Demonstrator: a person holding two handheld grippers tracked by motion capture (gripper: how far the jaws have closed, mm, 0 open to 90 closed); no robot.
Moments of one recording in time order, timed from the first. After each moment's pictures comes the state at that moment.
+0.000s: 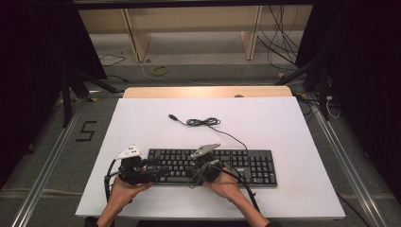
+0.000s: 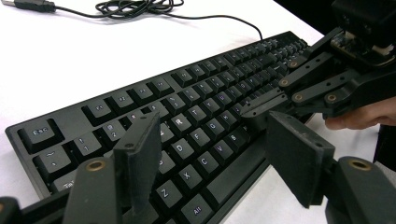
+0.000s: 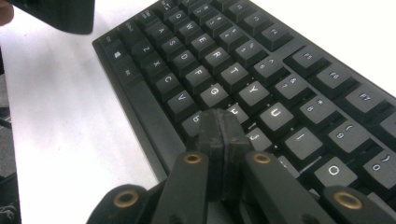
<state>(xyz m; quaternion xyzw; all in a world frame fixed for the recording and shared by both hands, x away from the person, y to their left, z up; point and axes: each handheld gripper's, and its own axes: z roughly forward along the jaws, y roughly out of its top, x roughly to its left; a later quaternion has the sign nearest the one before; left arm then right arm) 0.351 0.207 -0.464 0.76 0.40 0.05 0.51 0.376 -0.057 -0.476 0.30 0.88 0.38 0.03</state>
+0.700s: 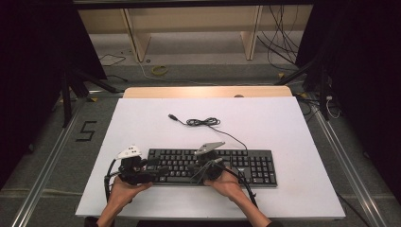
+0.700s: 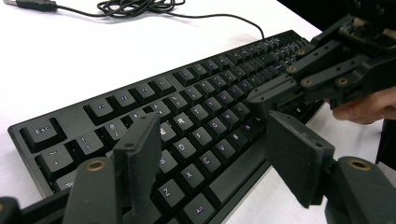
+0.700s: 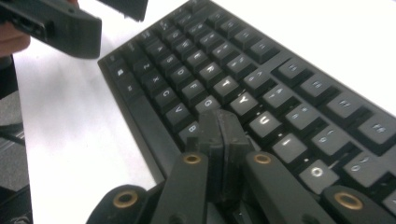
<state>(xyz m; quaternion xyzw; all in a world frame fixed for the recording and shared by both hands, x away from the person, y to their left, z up) 0.351 0.207 -0.464 0.76 0.41 0.05 0.50 0.379 -0.065 -0.471 0.31 0.86 0.40 0.03</state>
